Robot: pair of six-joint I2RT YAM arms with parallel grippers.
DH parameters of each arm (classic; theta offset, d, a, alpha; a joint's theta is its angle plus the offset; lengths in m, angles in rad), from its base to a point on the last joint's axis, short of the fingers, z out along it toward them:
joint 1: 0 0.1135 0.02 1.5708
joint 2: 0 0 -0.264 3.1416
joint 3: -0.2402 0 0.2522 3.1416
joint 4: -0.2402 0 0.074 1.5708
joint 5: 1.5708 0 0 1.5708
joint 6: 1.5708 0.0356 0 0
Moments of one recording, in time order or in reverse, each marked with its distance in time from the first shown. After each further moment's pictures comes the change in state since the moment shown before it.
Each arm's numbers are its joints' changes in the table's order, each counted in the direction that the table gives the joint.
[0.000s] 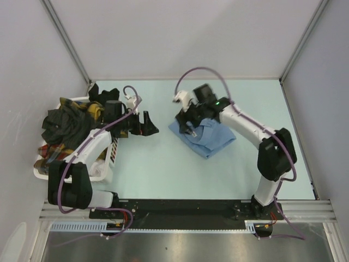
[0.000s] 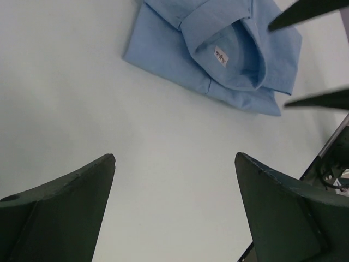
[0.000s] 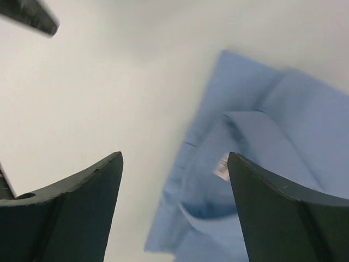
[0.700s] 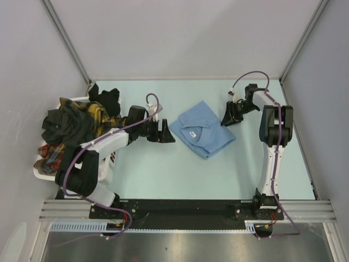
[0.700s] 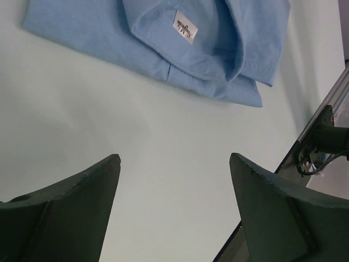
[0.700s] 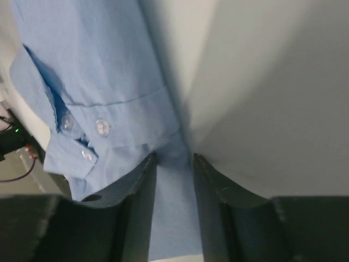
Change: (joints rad) left arm -0.237 -0.156 0.023 0.129 -0.053 -0.180; right arm -0.712 -0.553 -0.392 -0.404 -0.399 0.143
